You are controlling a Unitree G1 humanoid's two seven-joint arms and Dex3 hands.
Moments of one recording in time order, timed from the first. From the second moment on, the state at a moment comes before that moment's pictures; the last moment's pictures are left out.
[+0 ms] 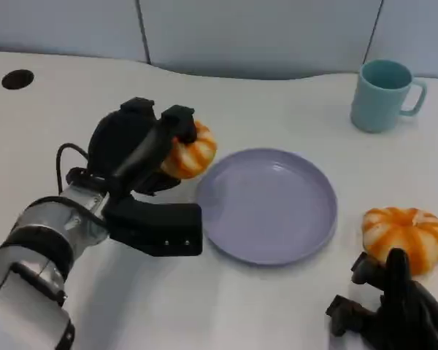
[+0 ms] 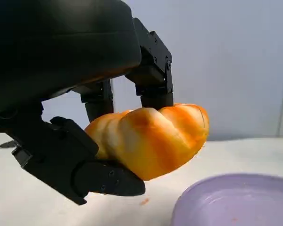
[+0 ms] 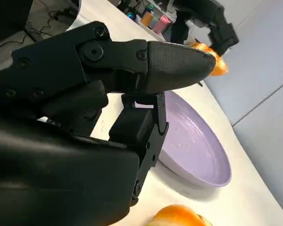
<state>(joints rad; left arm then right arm) -0.94 0.19 -0.61 1.29 0.81 -0.53 0.70 0.04 0.02 -0.17 0.21 0.54 0.39 0.50</state>
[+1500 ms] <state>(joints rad) -1.01 0.06 -0.64 1.30 0.76 -0.62 0.15 0.04 0.03 -0.16 0.19 0.52 0.39 0.49</state>
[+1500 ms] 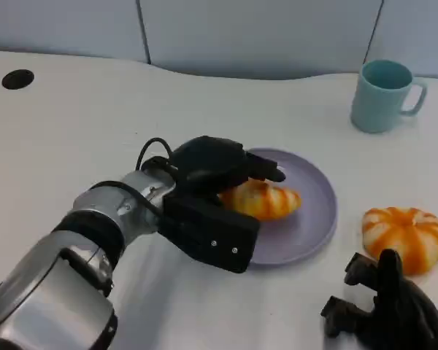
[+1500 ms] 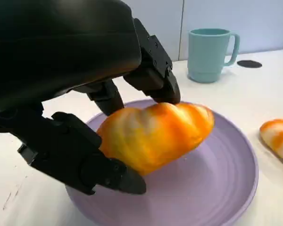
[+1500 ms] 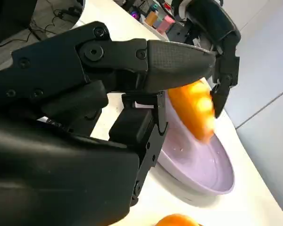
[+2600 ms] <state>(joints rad) -0.73 0.05 -0.05 1.13 -0.03 -0.74 -0.51 0.04 0.03 -0.16 0.20 0.52 0.38 0.49</state>
